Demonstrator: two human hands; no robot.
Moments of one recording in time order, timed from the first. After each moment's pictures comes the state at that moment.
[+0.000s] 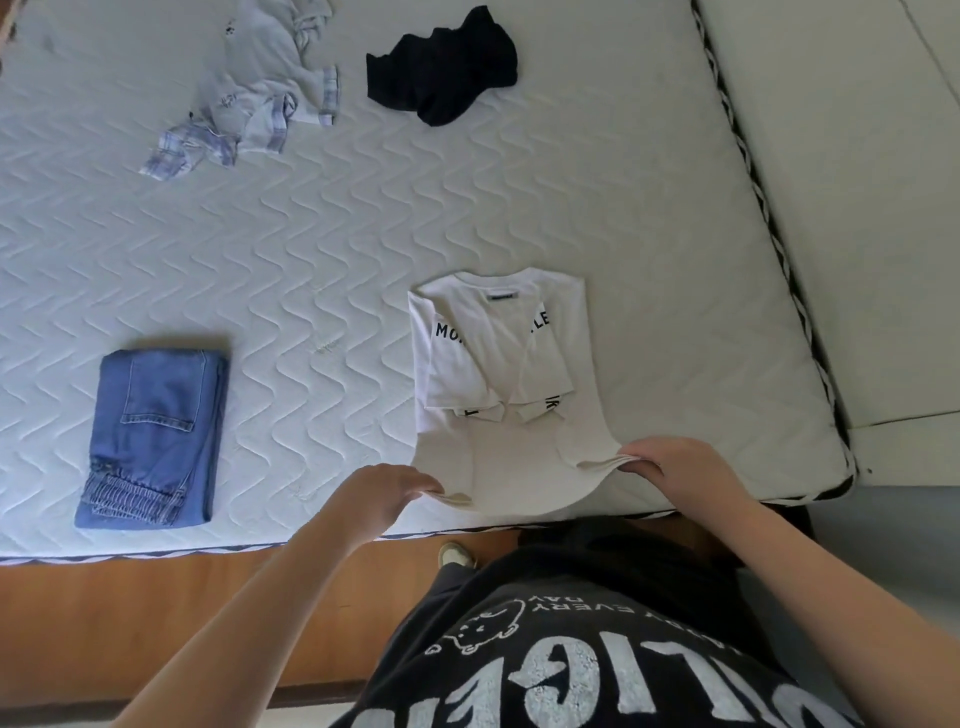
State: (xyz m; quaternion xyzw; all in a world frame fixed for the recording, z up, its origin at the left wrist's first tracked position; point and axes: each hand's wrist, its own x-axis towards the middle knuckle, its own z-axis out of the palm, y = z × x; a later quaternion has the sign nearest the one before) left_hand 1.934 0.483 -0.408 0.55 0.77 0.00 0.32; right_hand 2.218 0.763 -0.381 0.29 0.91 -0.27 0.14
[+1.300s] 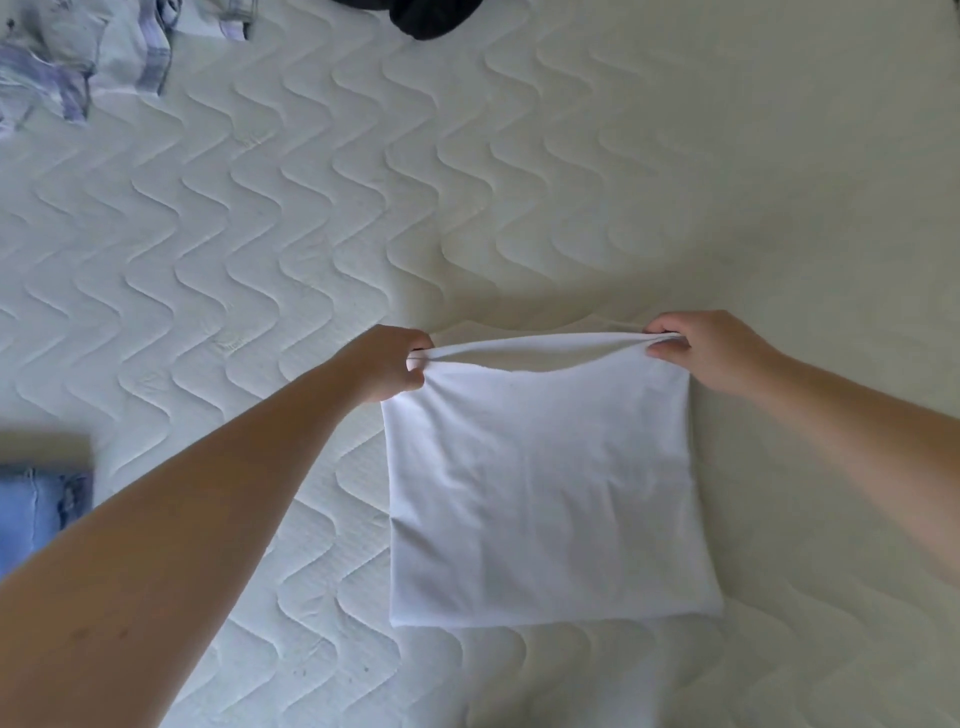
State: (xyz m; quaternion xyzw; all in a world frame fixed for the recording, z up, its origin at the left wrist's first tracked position) left_hand 1.657 0.782 -0.608 0.45 0.81 0.01 0.38; right_hand 1.943 1.047 -0.619 0.35 0.86 -0.33 0.15
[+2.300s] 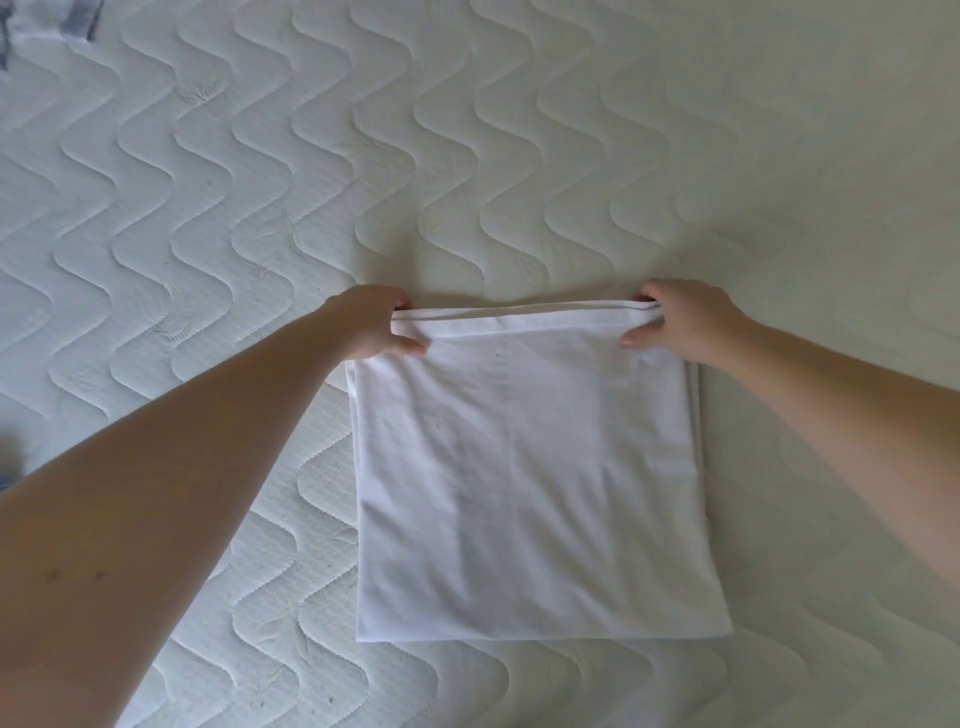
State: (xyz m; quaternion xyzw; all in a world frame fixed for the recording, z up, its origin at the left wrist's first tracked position) left_hand 1.630 0.822 -0.661 0.38 0.84 -0.03 0.39; right_hand 1.906 1.069 -0.669 0.36 0.87 -0.24 0.22
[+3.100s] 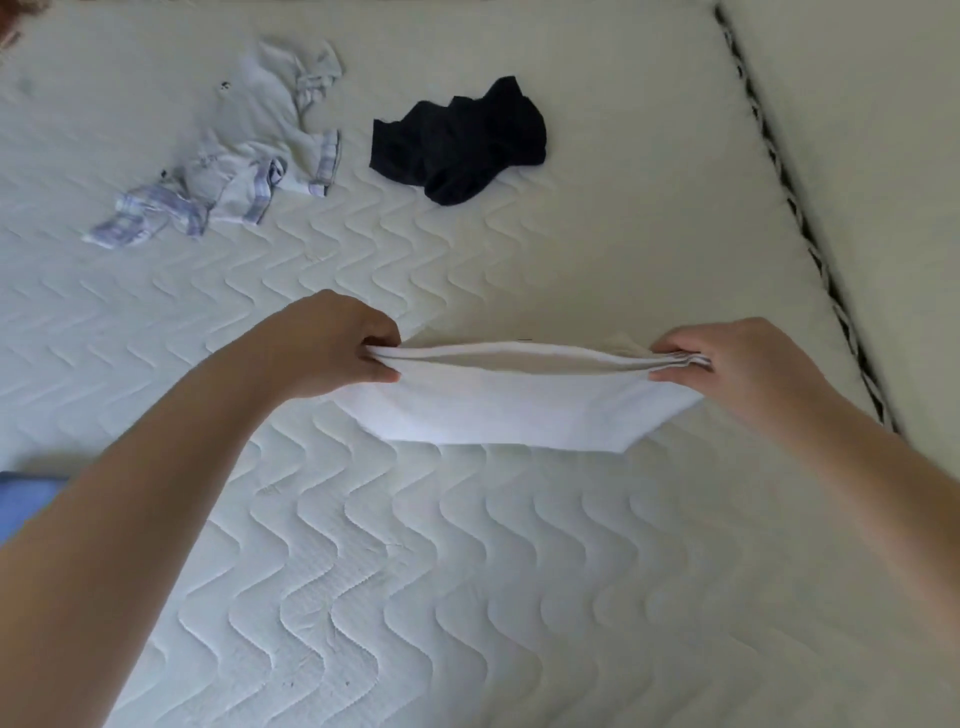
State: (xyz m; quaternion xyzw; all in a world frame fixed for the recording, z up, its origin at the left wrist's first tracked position) left_hand 1.683 0.761 -0.341 0.49 0.84 0.02 0.23; right_hand 1.968 1.018 -0.371 0.23 0.95 -0.19 -0.05
